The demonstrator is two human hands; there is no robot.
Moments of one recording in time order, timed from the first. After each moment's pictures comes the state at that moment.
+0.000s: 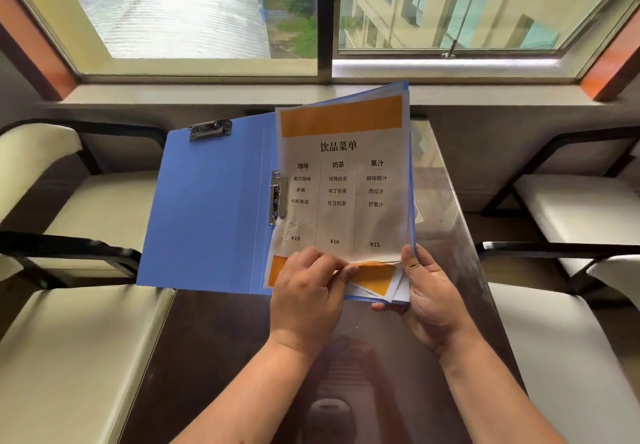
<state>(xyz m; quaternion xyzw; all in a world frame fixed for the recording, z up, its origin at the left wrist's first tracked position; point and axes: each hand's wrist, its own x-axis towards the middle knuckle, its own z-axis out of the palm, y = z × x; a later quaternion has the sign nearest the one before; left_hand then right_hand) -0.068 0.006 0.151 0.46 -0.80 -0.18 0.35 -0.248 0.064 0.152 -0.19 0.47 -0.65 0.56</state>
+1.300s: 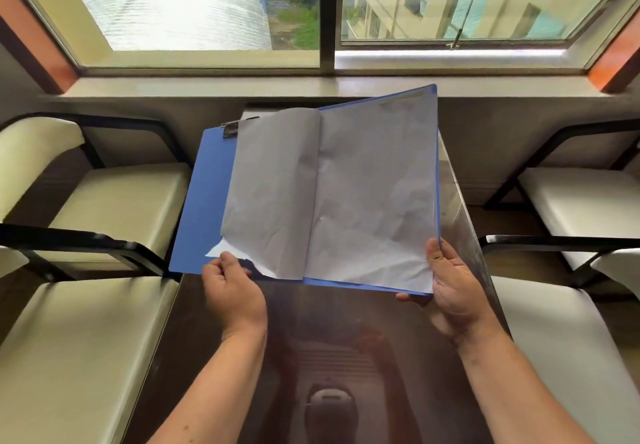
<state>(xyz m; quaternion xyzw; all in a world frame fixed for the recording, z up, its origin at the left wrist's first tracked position) -0.009 -0.028 0.122 0.69 -0.32 -0.36 0.54 -0.270 0.072 0.152 -0.17 0.50 -0.66 0.53</state>
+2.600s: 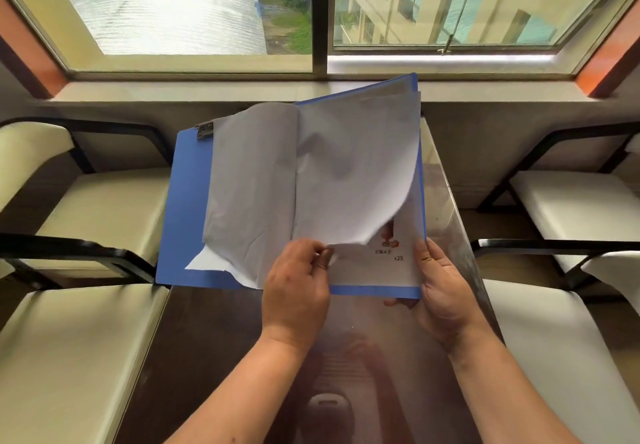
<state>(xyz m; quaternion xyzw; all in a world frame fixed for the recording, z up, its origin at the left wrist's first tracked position) -0.074 -0.002 0.154 0.50 -0.73 -0.23 0.41 -0.269 0.066 0.163 -0.20 0.48 -0.65 0.55</state>
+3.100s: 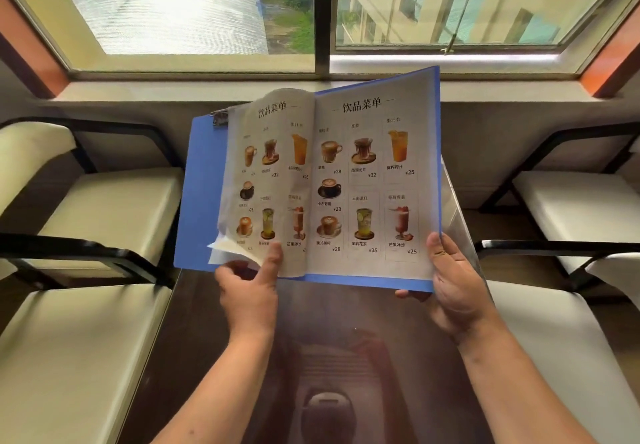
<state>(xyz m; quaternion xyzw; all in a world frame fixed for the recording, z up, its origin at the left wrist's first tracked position) -0.027 -0.029 0.128 0.69 -0.37 -0.43 0.45 -0.283 0.061 0.166 -0.20 0.48 -0.67 0.54</state>
